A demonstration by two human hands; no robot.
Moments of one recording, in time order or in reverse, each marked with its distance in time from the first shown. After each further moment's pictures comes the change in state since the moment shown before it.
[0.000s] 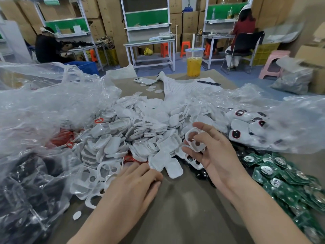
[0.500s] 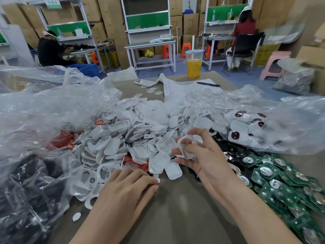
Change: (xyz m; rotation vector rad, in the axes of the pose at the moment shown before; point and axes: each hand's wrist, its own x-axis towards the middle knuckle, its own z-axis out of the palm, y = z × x) left_hand -0.009 -0.009 0.009 0.034 0.180 0.074; right_hand -0.002 0.015 0.002 -0.051 -0.155 0.002
